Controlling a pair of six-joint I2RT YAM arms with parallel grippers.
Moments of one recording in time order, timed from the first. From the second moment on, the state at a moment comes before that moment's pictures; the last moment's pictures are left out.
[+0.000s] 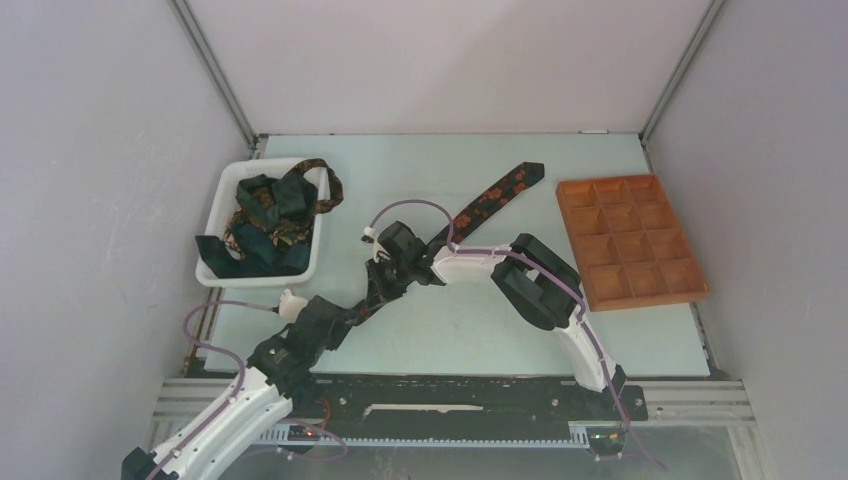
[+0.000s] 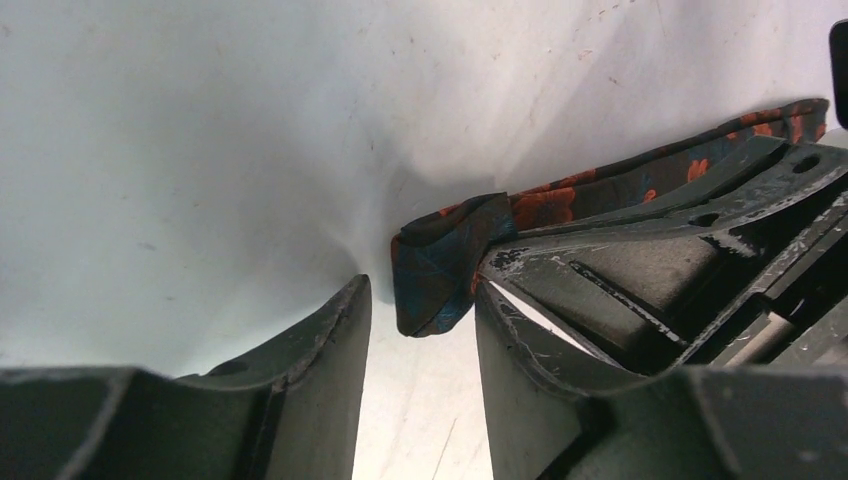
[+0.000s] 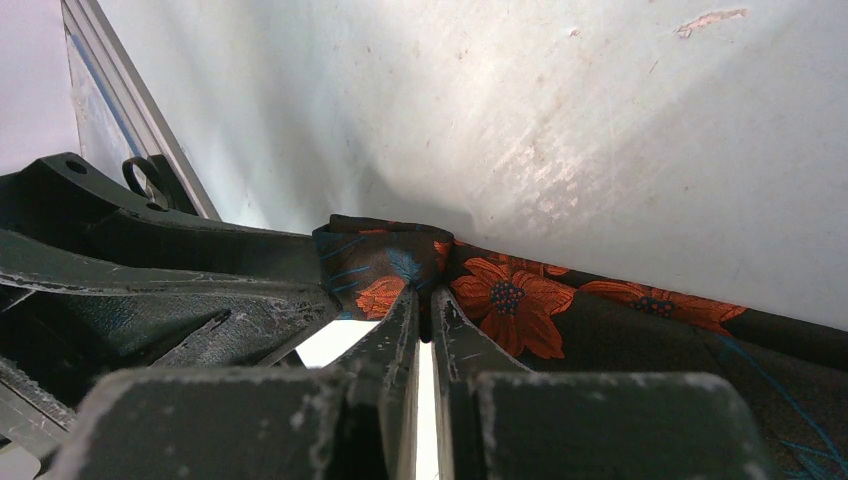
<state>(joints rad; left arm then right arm) -0.58 0.40 0.16 -0.58 -0.35 -1.39 0.96 2.22 1.47 -0.07 -0.49 0.63</state>
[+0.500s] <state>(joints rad) -0.58 0.49 0.14 -0.51 -0.35 -1.44 0.96 2.22 1.47 -0.05 -0.50 0.63</state>
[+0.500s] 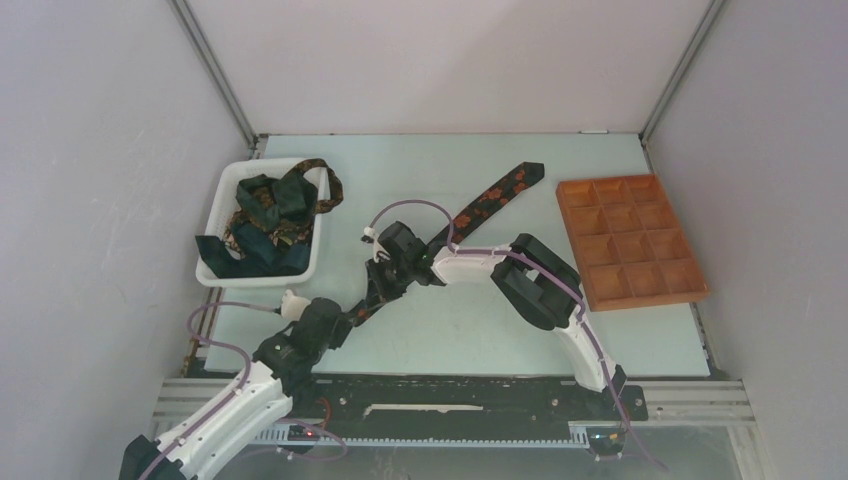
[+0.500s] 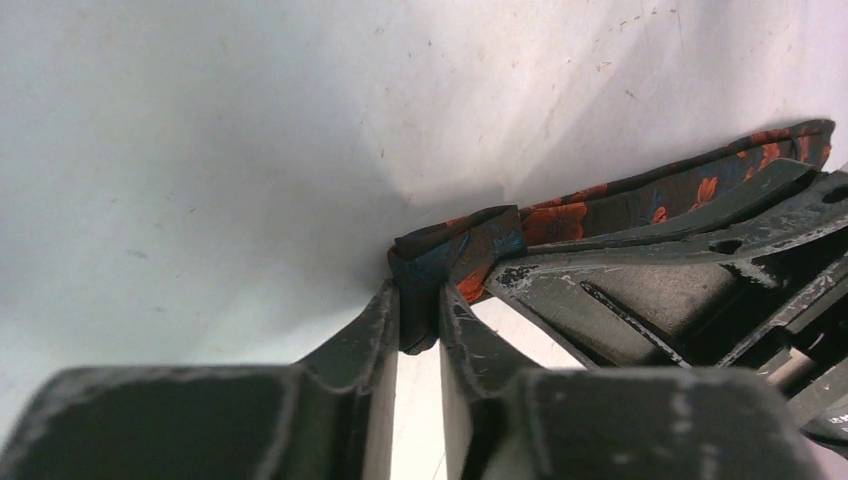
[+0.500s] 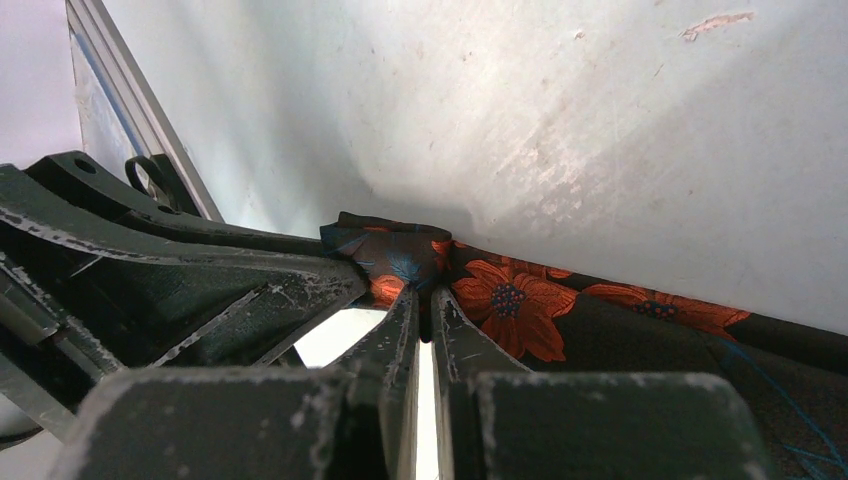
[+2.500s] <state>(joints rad) -0.58 0.62 0.41 -0.77 -0.38 -1.21 1.04 2.21 1.54 -0.08 -0.41 0.62</state>
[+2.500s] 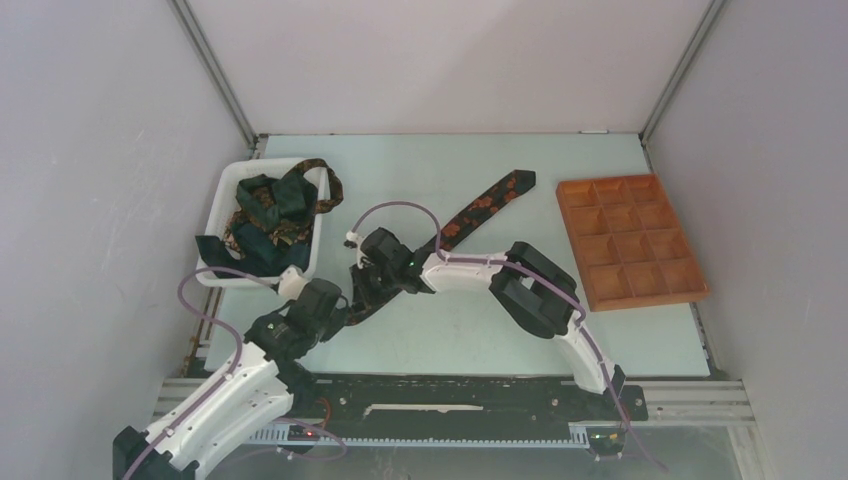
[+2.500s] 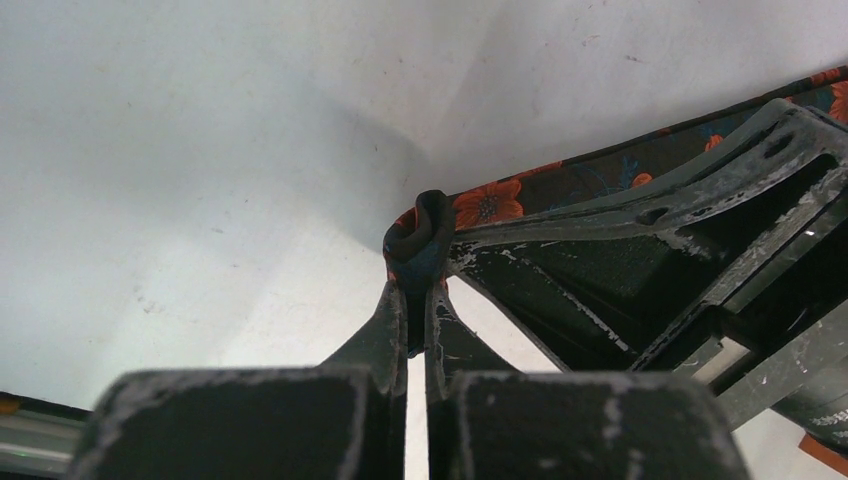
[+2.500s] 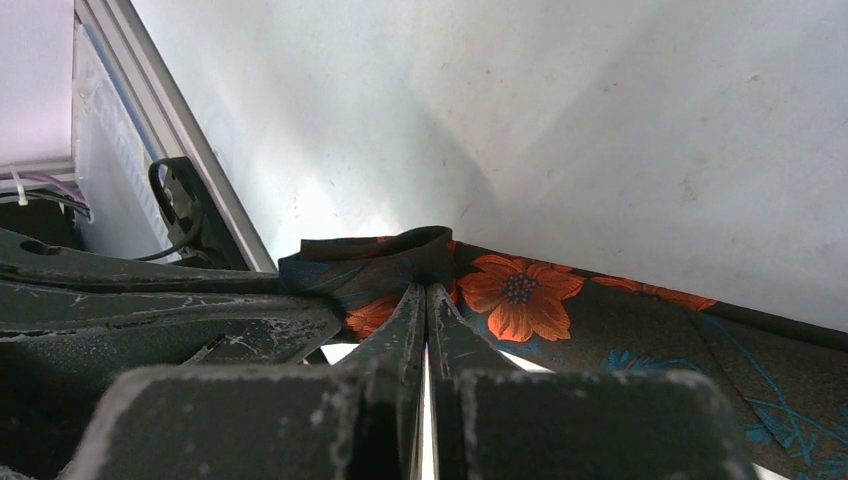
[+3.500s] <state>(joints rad) -0.58 0.94 0.54 -0.68 -0.33 -1.10 1.02 2.23 1.49 -0.01 -0.44 0.67</state>
